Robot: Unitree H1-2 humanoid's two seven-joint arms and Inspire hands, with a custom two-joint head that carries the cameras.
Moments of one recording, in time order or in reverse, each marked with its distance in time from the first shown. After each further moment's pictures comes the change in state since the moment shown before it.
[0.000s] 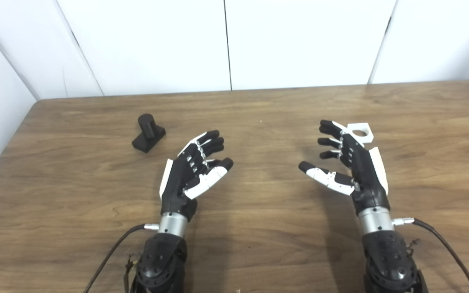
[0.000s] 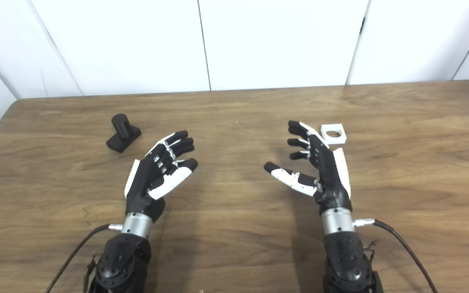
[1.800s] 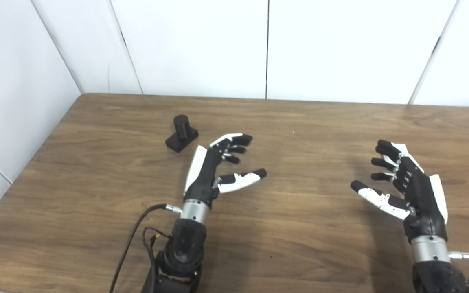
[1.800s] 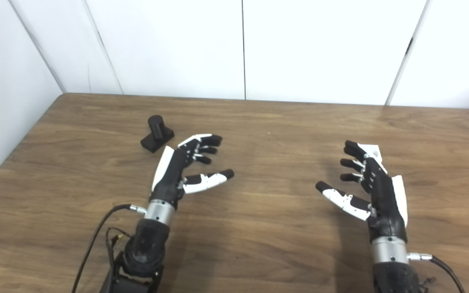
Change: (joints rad) left arm -0.081 0.065 -0.037 -0.012 0.503 0.091 0.111; right arm 0.008 -0.054 -0.080 -0.015 0.084 0.042 0.036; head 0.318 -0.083
